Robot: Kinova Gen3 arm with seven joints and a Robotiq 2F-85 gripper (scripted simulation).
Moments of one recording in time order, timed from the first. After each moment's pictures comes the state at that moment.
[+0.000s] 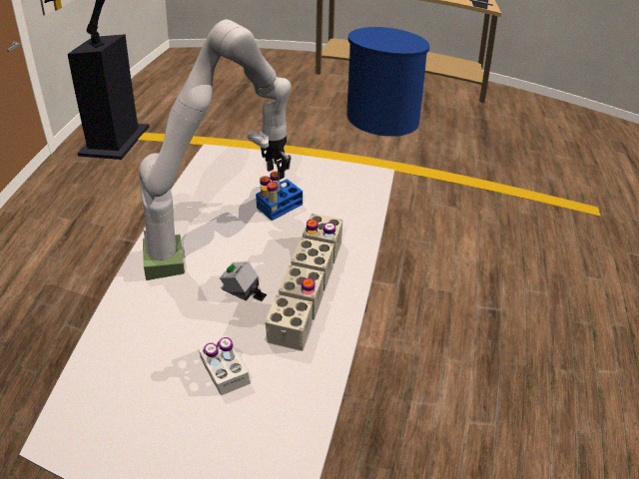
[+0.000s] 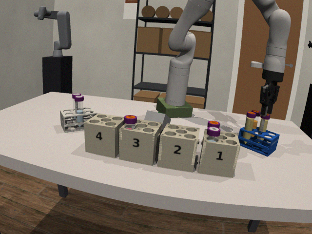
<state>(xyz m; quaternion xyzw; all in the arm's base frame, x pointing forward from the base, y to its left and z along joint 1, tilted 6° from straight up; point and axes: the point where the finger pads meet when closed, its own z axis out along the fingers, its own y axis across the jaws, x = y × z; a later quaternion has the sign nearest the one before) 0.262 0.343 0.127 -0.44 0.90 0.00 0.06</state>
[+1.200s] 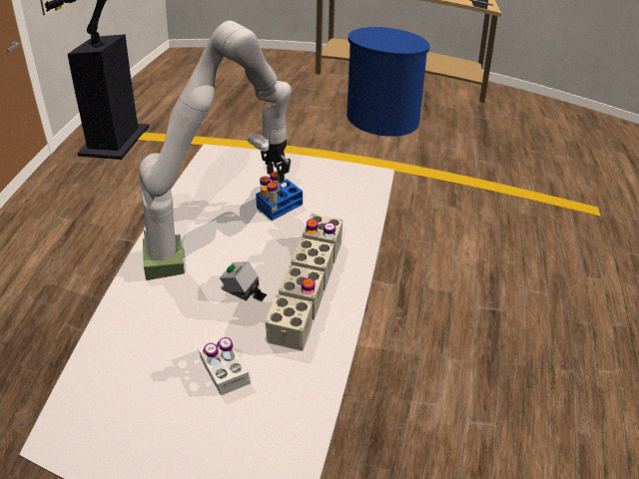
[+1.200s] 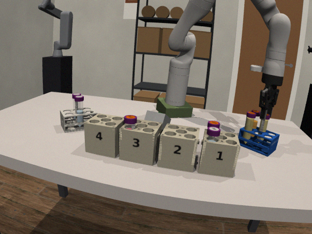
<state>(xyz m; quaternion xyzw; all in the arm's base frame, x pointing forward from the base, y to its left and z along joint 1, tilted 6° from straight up) 0.262 0.344 0.114 -0.44 0.90 0.00 0.06</state>
